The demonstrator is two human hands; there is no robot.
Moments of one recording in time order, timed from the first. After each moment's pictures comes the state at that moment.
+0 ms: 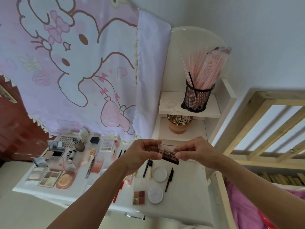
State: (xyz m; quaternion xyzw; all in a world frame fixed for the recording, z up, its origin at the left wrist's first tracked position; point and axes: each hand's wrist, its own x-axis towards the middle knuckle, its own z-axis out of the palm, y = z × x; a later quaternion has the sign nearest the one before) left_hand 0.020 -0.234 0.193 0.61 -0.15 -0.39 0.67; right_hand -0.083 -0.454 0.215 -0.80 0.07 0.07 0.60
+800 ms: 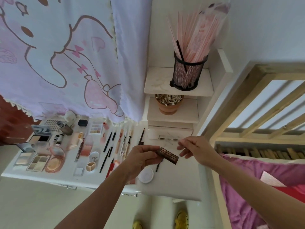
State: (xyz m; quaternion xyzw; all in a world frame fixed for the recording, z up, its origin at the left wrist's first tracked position) left_hand -0.023 -0.264 0.120 0.57 0.00 -0.44 0.70; right_hand -0.109 -0.485 0.129 -0.79 0.19 0.05 0.58
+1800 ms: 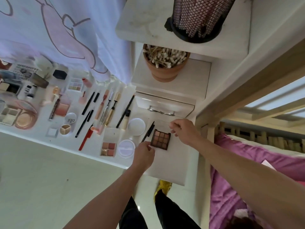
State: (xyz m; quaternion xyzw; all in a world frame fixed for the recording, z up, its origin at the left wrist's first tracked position) left_hand -0.077 -0.354 -0.042 0.83 0.12 -0.34 0.42; right_hand -0.059 -0.547 -0.039 -0.86 0.18 0.16 0.46
